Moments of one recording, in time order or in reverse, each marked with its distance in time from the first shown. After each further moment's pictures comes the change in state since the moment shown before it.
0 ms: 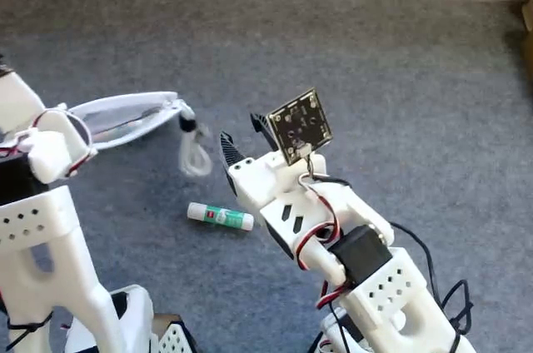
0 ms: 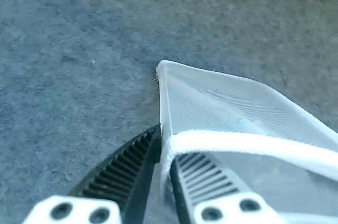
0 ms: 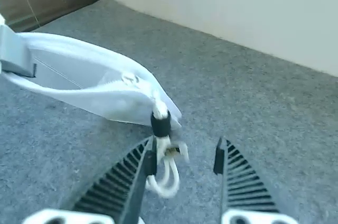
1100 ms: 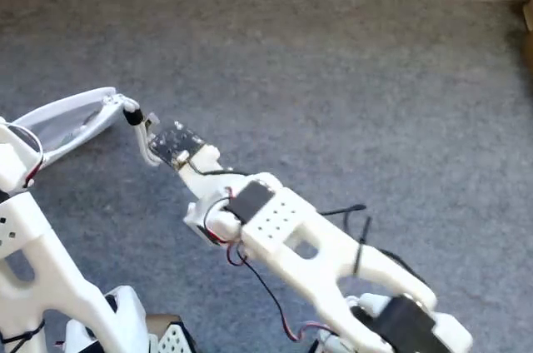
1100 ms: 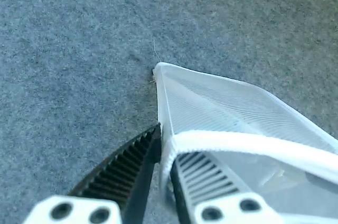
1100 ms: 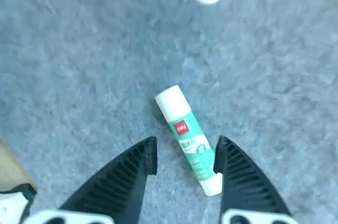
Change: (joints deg) left arm -14.4 0.1 0.0 -1.2 1.6; right arm -12.5 42.5 -12.3 14.2 5.8
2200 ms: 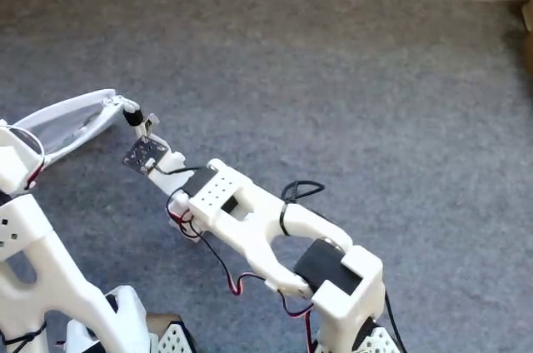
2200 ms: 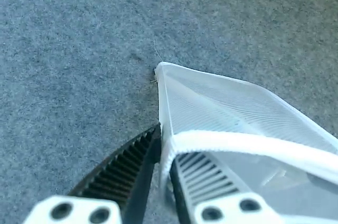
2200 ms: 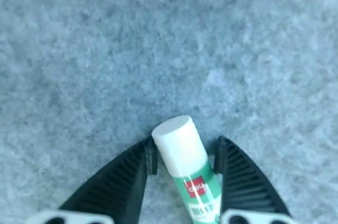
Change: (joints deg) left arm -0.2 -0.2 1.6 -0.6 0.0; right arm -1.3 31.2 -18.2 -1.2 6.4
